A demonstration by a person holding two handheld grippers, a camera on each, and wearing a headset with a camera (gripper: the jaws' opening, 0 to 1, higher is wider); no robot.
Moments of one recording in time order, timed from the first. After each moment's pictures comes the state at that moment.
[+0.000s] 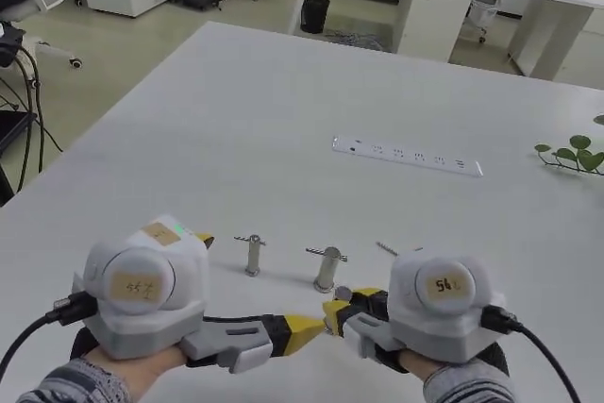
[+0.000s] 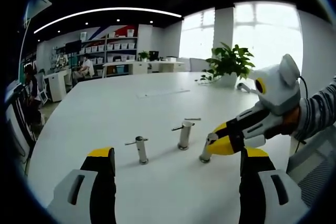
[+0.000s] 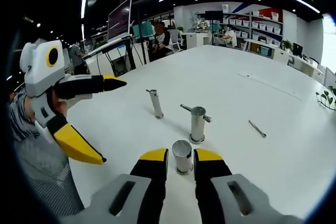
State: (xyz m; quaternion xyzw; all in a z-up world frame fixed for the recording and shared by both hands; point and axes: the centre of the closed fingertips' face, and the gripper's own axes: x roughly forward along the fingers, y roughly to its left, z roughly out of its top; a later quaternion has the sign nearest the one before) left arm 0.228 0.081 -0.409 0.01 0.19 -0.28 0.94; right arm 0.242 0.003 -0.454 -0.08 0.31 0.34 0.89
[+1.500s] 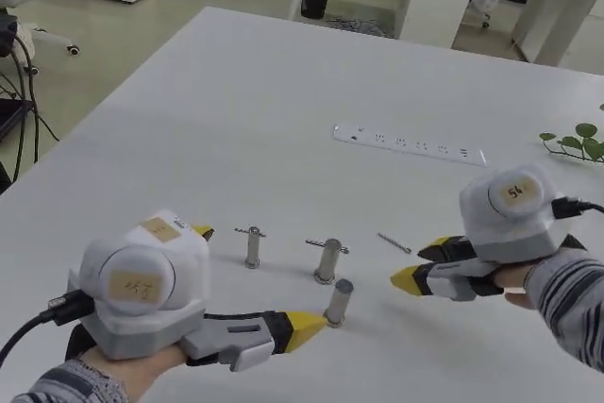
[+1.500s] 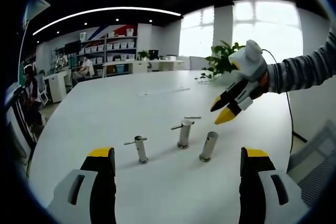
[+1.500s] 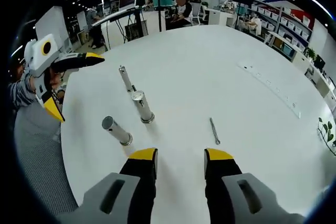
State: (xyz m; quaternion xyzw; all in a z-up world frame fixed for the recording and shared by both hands) left arm 0.227 0.079 -0.411 0.02 0.20 -0.28 0.94; right arm 0.304 -0.079 -0.454 -0.20 0.39 0.40 0.80
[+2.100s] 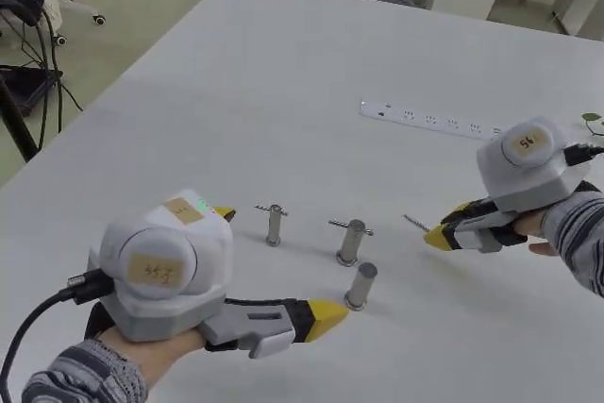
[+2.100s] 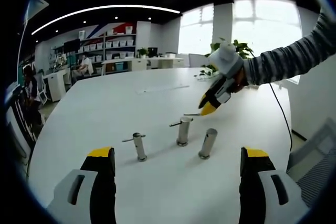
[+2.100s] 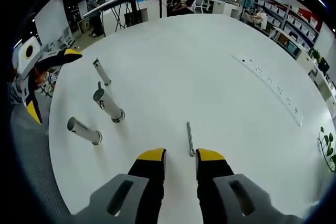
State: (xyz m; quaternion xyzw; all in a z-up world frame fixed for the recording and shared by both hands) left arm 0.226 0.077 -0.415 0.02 0.21 -0.29 0.94; right arm 0.345 -0.085 -0.474 -0.24 0.42 0.40 0.78
